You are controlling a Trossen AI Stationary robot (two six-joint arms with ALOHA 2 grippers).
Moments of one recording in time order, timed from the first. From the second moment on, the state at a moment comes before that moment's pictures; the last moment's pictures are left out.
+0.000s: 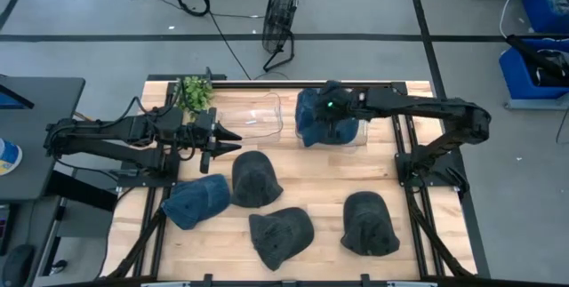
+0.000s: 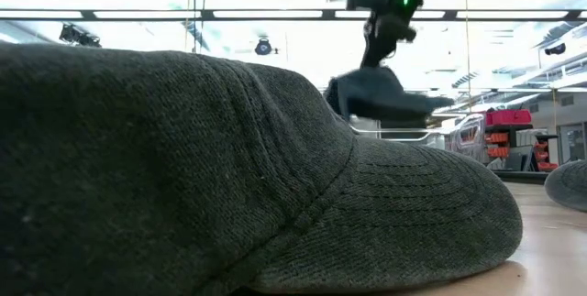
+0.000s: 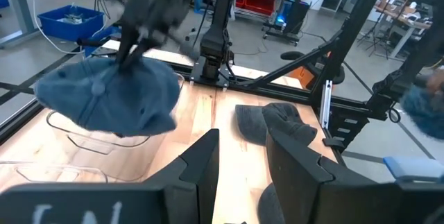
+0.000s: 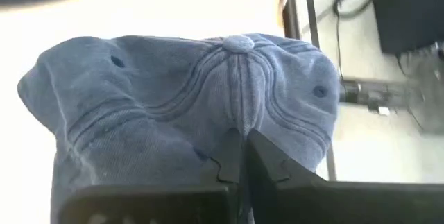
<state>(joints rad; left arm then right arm) -0.02 0.82 0.82 -0.19 -0.01 -0.22 -0.25 1.46 1.30 -0.78 0.25 -0.38</state>
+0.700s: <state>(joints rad) -0.02 0.82 0.82 -0.19 -0.01 -0.22 -0.51 1.39 1.28 -0.86 -0.34 -0.32</state>
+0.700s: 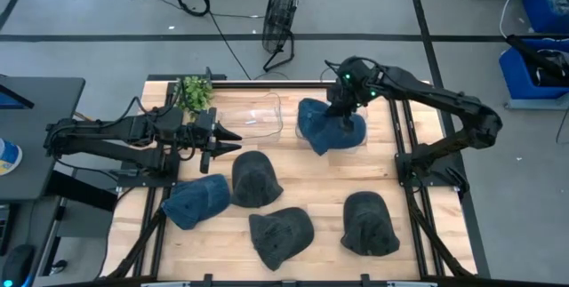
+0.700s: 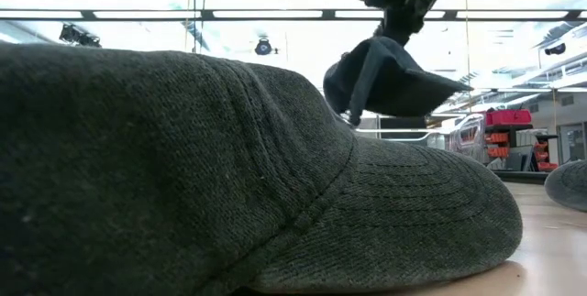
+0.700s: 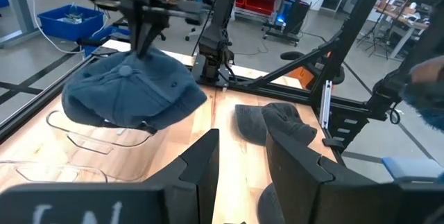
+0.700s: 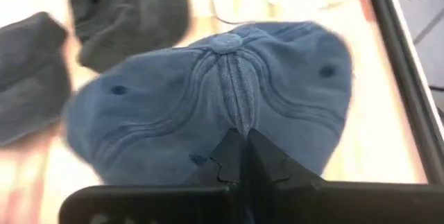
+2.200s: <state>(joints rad) -0.02 0.82 0.82 -0.20 -0.01 -0.23 -0.49 1.46 1.47 -0.94 -0.24 -0.30</state>
